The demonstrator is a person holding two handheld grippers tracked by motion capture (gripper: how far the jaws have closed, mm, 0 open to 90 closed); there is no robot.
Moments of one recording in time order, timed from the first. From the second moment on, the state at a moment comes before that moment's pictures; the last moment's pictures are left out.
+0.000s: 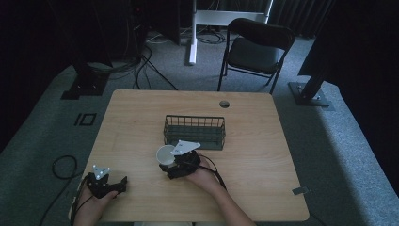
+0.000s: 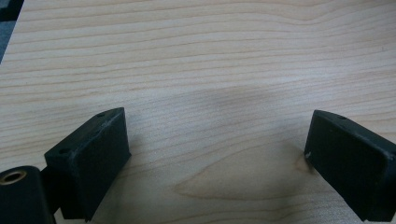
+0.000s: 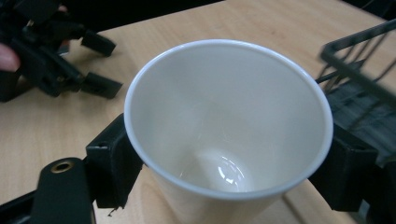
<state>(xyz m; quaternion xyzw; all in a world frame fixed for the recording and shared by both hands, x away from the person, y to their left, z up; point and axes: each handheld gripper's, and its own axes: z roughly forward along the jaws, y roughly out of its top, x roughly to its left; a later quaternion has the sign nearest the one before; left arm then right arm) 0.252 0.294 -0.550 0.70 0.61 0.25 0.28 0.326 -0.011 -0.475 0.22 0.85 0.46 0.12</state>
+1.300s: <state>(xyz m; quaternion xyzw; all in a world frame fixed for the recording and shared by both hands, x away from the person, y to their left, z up) 0.252 0.294 -0.550 0.70 0.61 0.25 0.28 0.373 -0.055 -0.390 0.33 0.77 0.49 0.25</state>
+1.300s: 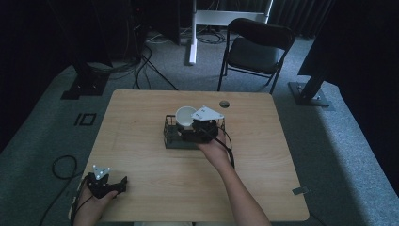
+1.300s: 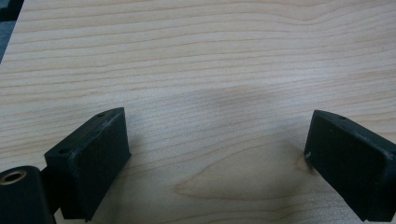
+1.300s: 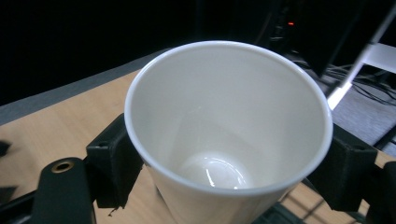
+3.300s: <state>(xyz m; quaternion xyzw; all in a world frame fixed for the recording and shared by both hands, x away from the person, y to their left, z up) 0.252 0.294 -0.550 0.70 0.61 0.25 0.28 0.419 -0.052 -0.456 0.50 0.72 0.40 0.25</state>
